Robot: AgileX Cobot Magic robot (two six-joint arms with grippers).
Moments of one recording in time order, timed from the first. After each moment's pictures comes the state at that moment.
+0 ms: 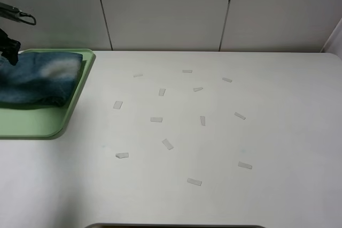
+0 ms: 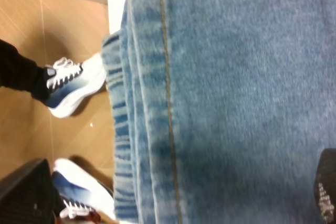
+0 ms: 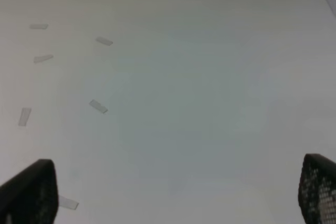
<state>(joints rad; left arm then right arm) 0.25 2.09 -1.62 0.39 0.70 0.09 -0.03 -0.01 -0.49 0.02 1.03 -0.04</state>
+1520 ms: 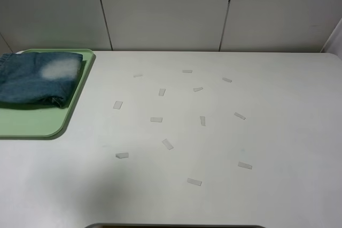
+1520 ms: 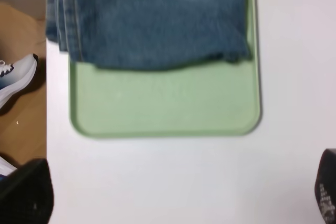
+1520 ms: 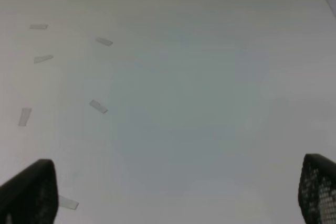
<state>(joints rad) 0.02 1.09 -1.25 0.16 1.16 0.03 -0.03 -0.01 -0.49 0.02 1.03 -0.04</state>
